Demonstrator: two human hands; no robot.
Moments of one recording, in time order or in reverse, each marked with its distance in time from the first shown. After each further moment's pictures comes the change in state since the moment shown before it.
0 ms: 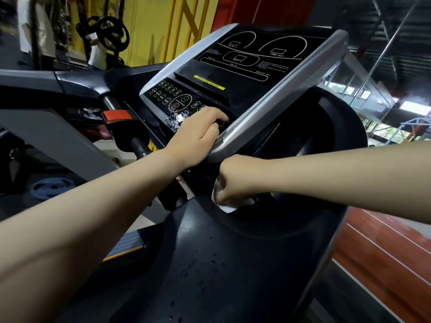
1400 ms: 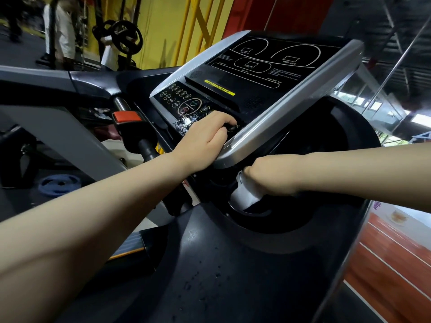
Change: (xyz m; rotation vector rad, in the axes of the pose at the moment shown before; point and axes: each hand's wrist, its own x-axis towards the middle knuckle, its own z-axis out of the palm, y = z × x) left_hand -0.002 -0.002 0.001 -0.045 0.037 -0.043; right_hand -0.004 0.056 0.000 -0.469 -0.012 -0.180
